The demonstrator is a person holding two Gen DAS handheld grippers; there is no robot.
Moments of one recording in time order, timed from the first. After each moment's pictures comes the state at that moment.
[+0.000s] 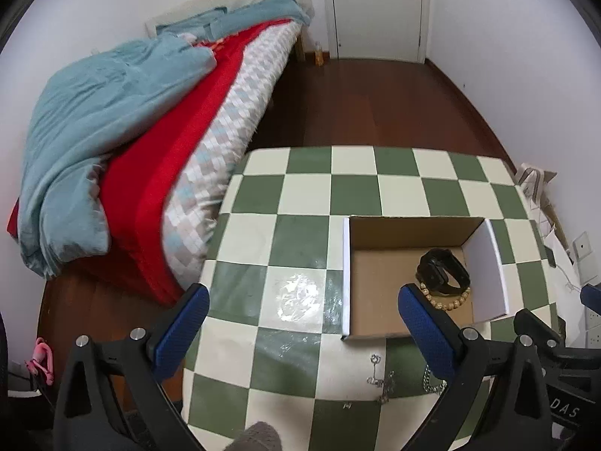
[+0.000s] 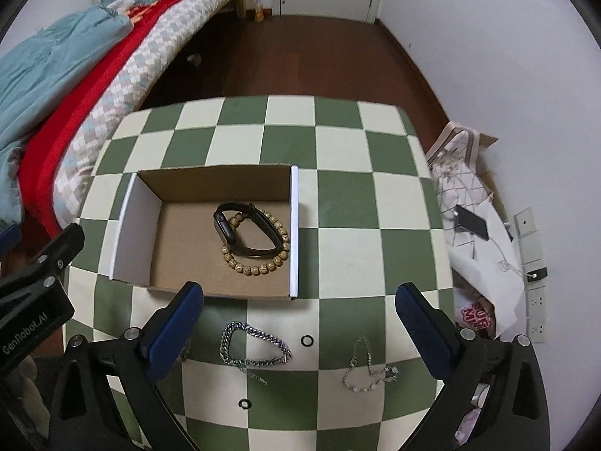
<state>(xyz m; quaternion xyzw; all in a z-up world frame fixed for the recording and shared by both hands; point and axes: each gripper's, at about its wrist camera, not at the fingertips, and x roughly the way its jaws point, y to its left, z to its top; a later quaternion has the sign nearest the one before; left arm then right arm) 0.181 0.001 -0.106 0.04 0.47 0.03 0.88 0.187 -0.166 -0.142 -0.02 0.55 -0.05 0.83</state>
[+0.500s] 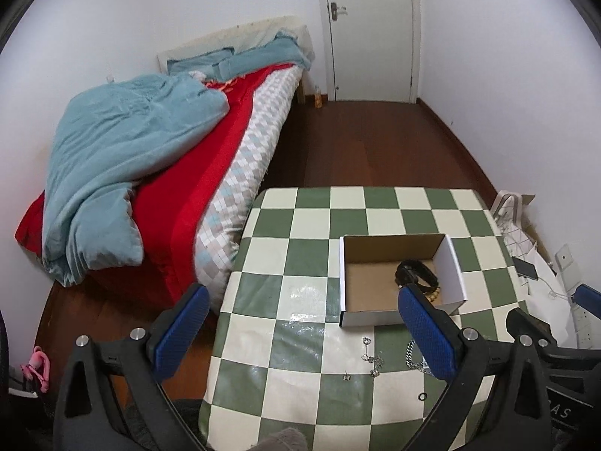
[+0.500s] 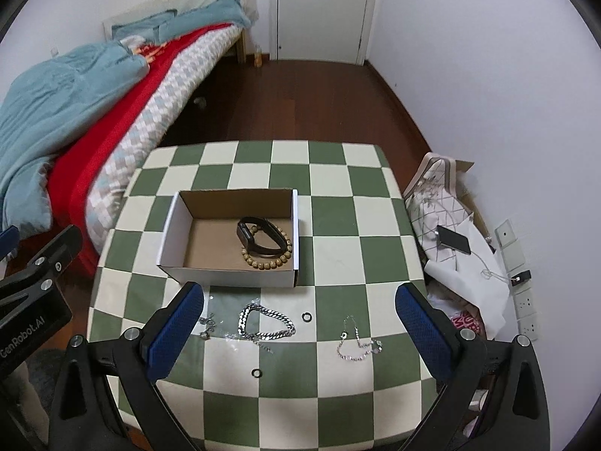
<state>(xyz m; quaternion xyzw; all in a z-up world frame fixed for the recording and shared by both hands) 0.099 0.008 -0.035 0.04 0.40 0.02 0.92 0.103 -0.154 -0.067 -0.01 0.47 -0.06 0.88</state>
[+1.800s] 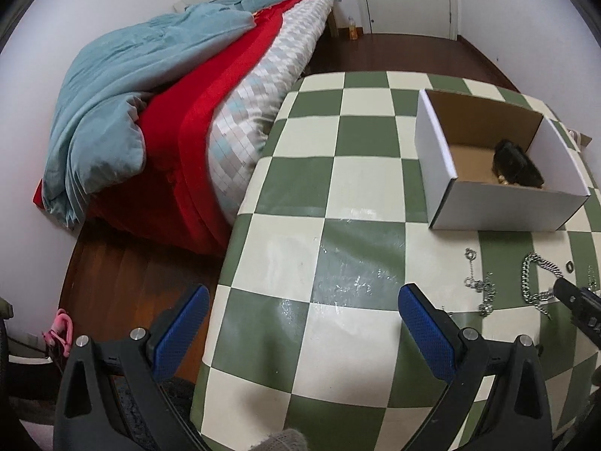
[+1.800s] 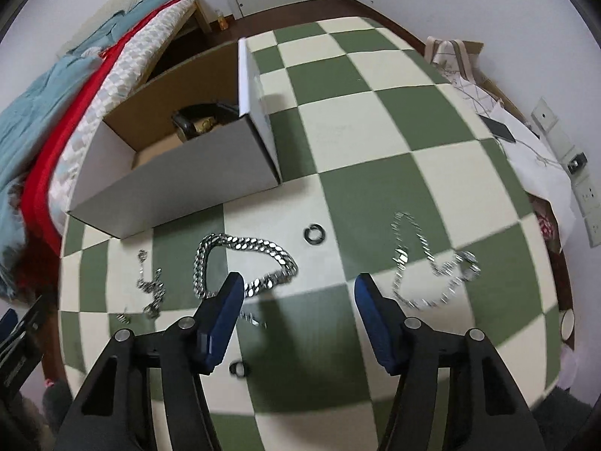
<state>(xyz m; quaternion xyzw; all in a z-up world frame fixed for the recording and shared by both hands) 0.108 0.049 -0.200 0.06 0.50 0.10 0.86 0.113 -0.185 -0.269 0.12 0.55 -0.07 0.82</state>
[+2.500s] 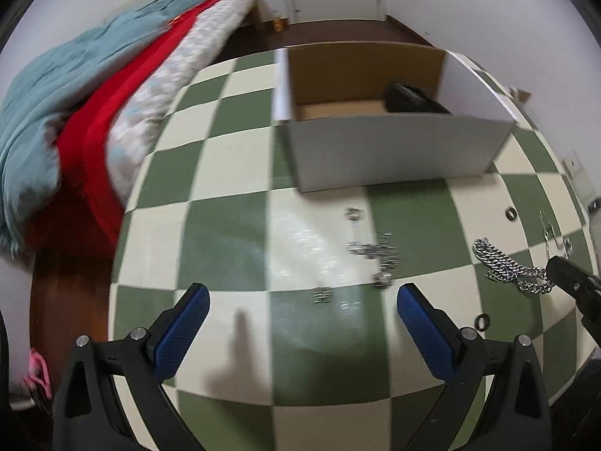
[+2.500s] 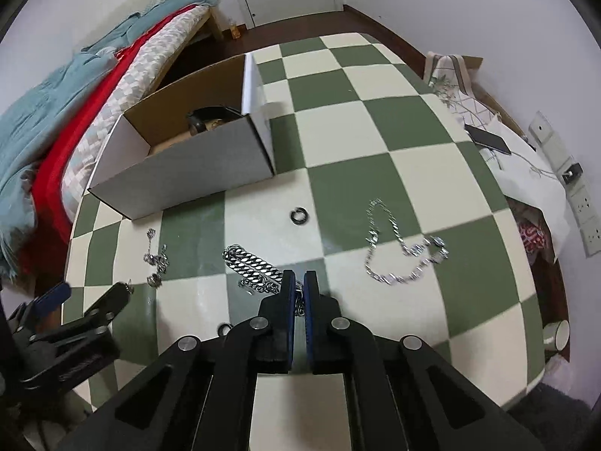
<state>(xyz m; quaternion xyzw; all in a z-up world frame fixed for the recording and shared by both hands) 0.097 -0.031 -0.233 0.09 0.52 -0.04 0.85 0.071 -0.204 -0.246 0.12 0.53 -0.06 0.84</state>
